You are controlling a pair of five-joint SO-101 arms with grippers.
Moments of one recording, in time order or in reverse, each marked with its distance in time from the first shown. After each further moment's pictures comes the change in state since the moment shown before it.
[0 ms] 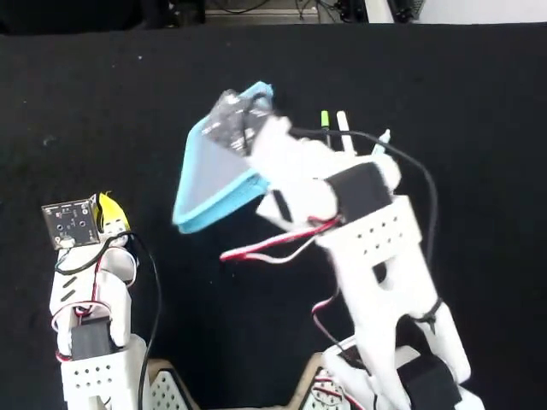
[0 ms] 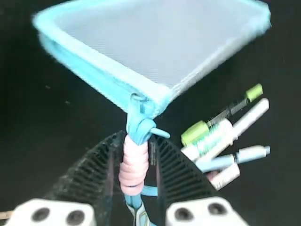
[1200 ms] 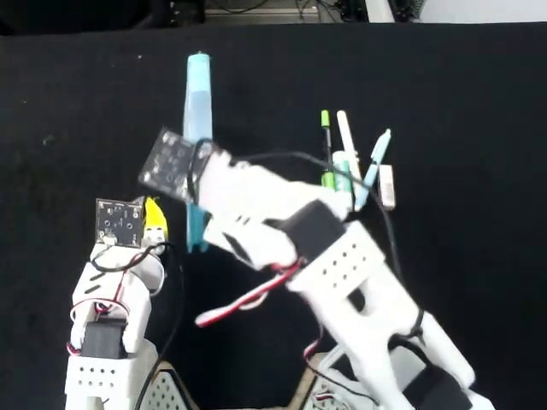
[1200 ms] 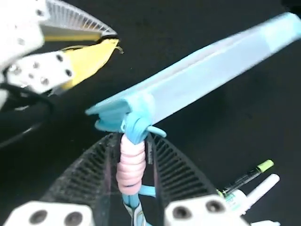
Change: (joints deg) left arm 14.2 0.0 0.1 3.5 -4.2; right arm -13.5 -5.4 15.3 -18.9 -5.2
